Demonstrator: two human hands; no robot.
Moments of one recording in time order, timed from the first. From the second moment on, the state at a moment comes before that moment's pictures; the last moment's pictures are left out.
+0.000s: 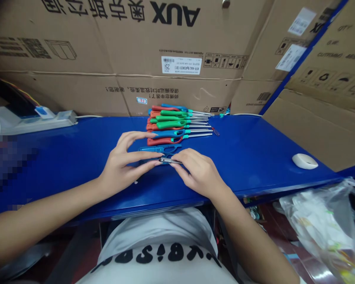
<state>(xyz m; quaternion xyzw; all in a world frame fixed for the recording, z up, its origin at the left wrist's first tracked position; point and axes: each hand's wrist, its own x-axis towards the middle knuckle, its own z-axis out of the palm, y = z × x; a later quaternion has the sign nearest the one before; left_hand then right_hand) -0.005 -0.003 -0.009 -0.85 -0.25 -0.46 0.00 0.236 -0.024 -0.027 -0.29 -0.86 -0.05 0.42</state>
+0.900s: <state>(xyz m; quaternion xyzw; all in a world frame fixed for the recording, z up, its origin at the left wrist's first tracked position) -0.004 0.003 -0.012 -0.81 -0.27 -0.44 -0.26 0.241 -0.024 -0.027 -0.25 -0.88 -0.14 0.37</state>
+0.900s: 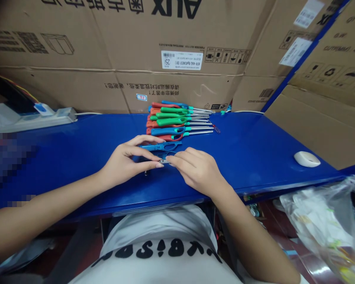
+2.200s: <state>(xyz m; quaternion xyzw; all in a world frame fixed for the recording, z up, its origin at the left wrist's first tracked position) -0.010 0.020 -0.023 -0.76 -0.42 -0.40 -0.29 0.253 -0.025 -0.028 -0.42 -0.87 0.00 0.26</state>
